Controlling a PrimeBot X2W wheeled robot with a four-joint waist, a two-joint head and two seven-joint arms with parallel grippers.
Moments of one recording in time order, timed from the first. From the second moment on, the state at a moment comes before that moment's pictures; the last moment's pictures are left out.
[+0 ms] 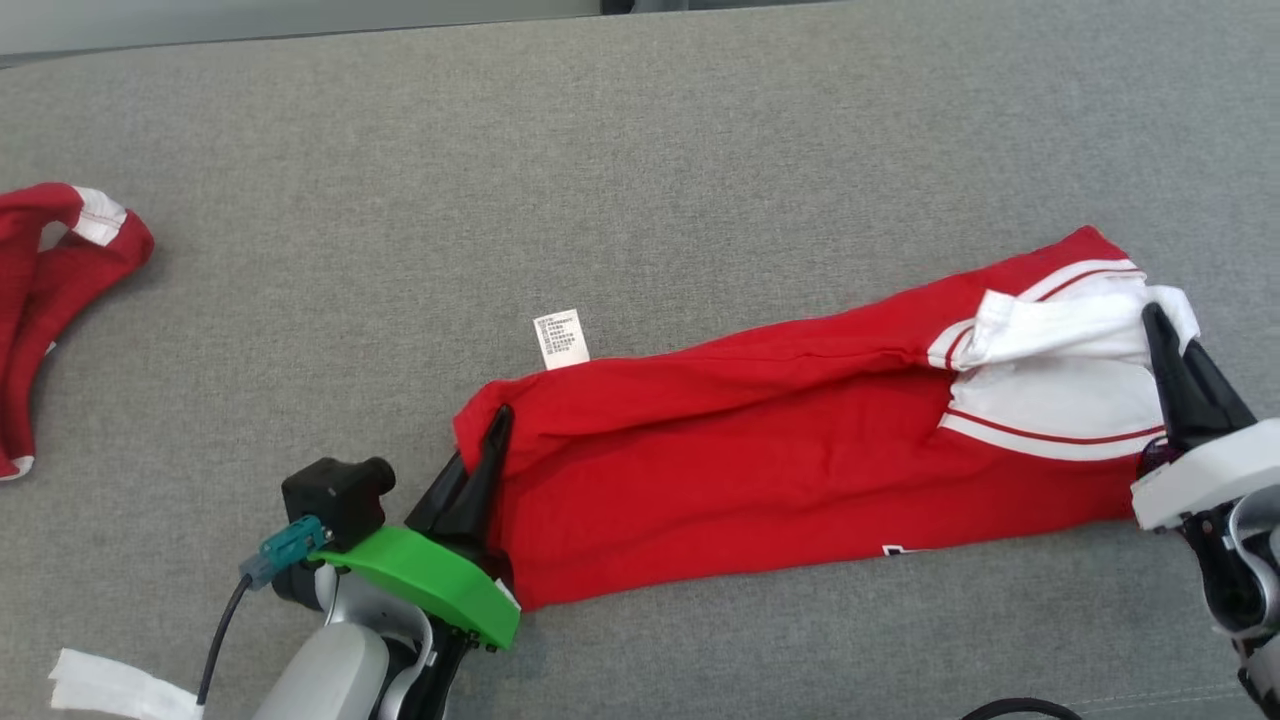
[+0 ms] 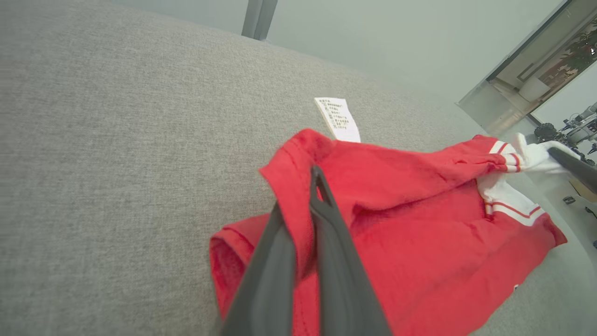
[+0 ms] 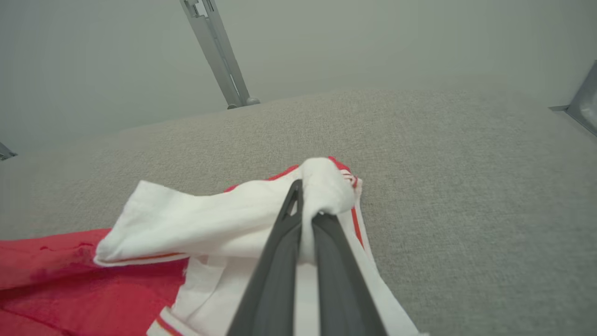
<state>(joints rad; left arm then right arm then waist) -0.27 0.20 -0.48 0.24 -0.68 -0.08 -0.12 -0.33 -0.53 0.24 0.38 0.74 0.13 -0.26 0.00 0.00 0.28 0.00</state>
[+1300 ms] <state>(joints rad) 0.01 0.07 -0.14 0.00 -0.23 -0.05 -0.26 -0.31 -0.50 0.05 0.50 0.56 0.13 0.13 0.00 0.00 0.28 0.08</state>
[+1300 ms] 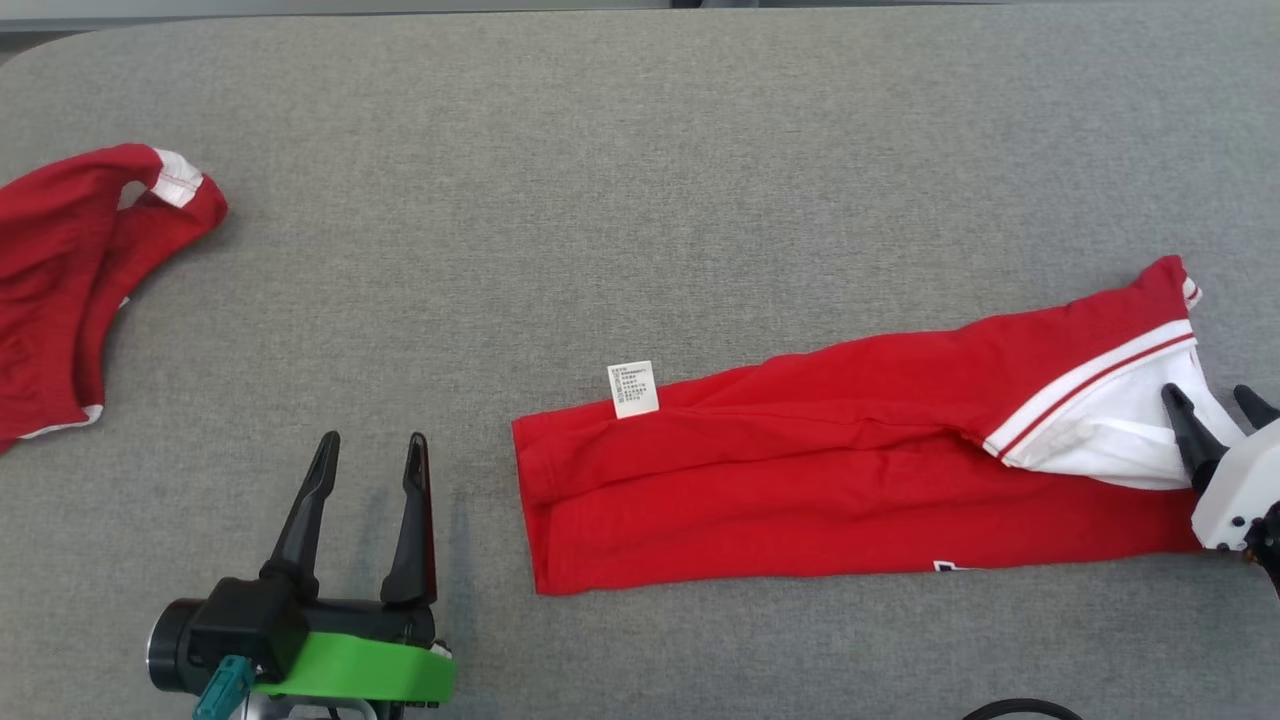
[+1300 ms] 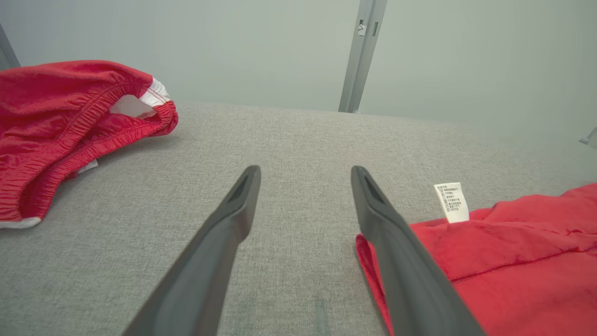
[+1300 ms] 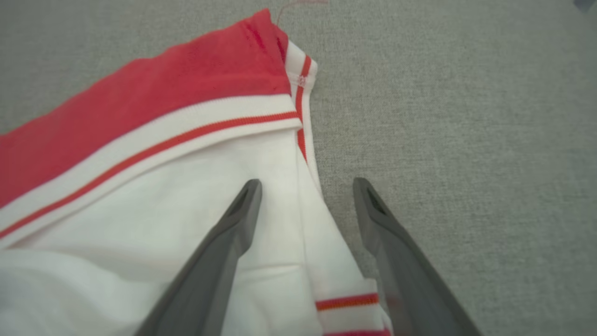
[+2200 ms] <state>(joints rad) 0.01 0.05 -0.09 0.10 -0.23 -0.10 -0.26 -0.32 -0.81 -0.06 0.62 0.91 0.13 0.22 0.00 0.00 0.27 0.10</state>
